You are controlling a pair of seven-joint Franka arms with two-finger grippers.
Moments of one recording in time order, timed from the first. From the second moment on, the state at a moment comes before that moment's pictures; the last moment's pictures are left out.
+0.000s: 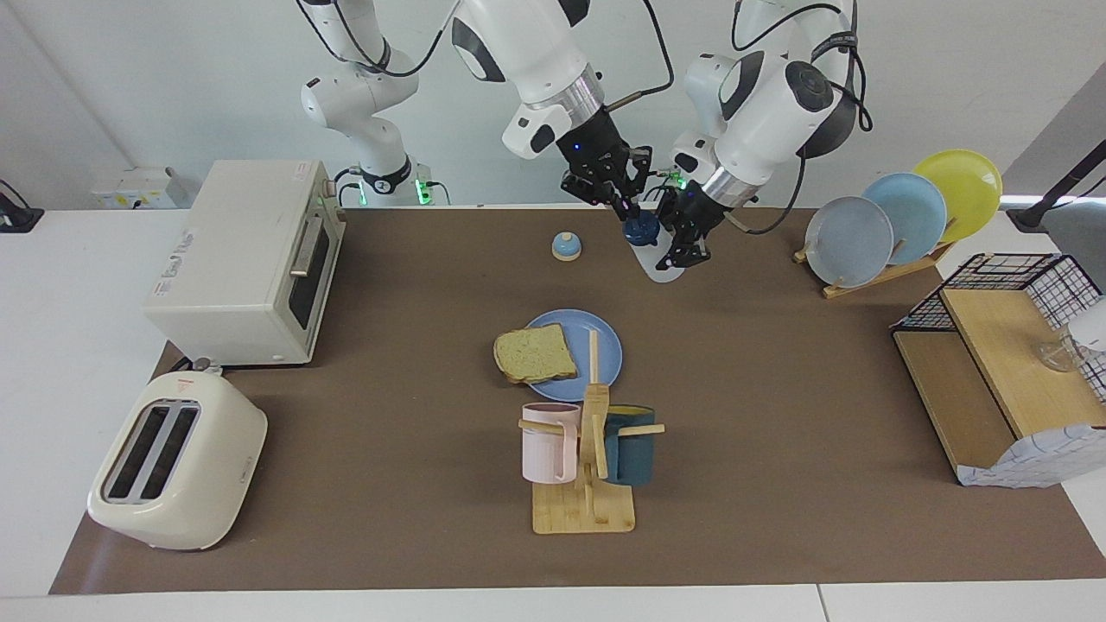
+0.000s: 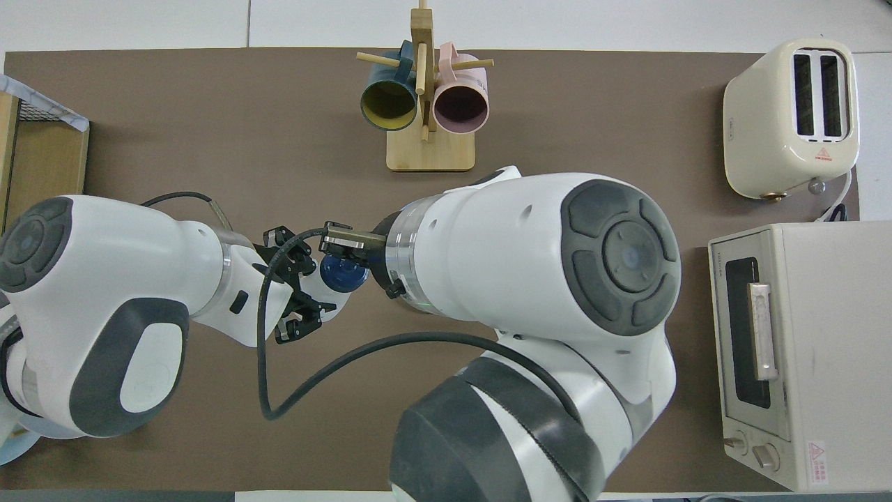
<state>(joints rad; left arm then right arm) -0.75 -0.16 0.31 -2.10 -0.33 2.01 1.12 0.63 0.14 0.03 -1.55 0.37 2.09 0.78</state>
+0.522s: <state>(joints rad) -0.76 -0.17 0.31 -2.10 -0.34 2.02 1.12 0.63 0.13 0.02 -1.55 0.40 2.10 0.80</state>
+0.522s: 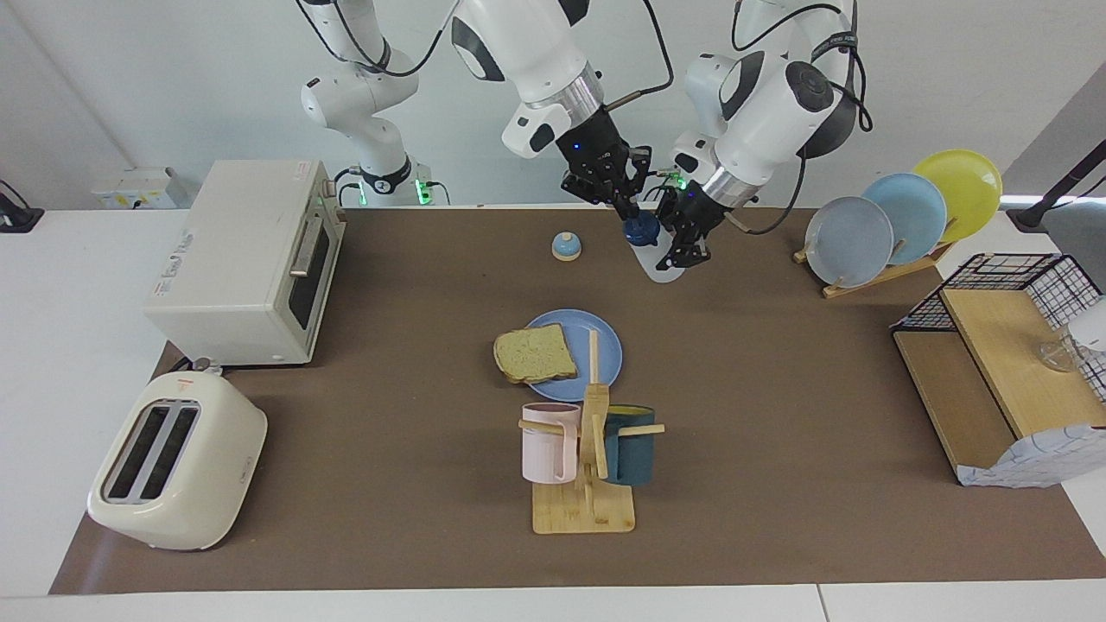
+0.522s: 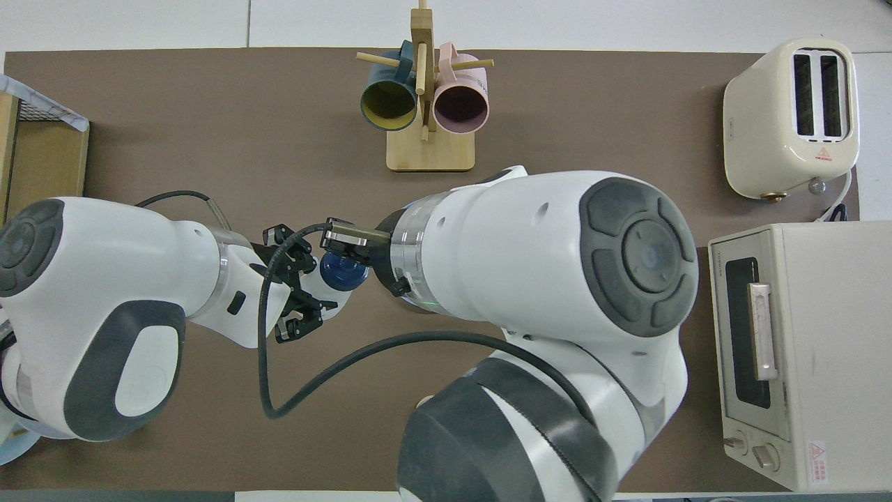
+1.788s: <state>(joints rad) -0.76 -0.18 0.32 -2.13 -0.35 2.04 1.12 0.50 0.11 0.01 -1.55 0.34 2.08 0.73</state>
